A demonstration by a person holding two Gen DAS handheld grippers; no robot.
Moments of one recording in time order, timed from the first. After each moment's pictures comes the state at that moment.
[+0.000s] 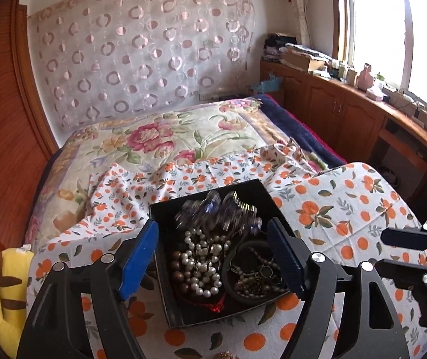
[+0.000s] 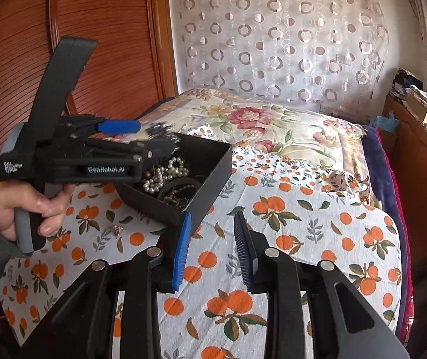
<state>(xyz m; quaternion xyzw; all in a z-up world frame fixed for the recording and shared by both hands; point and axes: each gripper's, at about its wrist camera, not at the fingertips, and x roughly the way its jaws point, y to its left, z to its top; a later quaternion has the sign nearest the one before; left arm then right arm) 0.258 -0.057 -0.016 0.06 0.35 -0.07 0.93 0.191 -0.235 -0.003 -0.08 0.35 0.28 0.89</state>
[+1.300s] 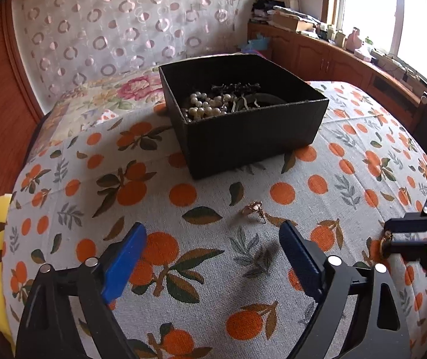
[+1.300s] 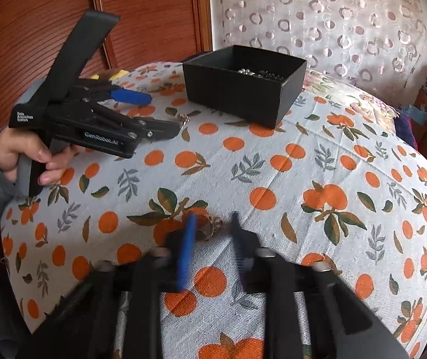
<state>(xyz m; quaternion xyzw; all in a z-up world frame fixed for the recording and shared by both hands) 0.180 -0.012 -0.100 0.07 0.43 -0.11 0.89 0.107 -0.204 -0.074 -0.13 0.42 0.34 0.83</state>
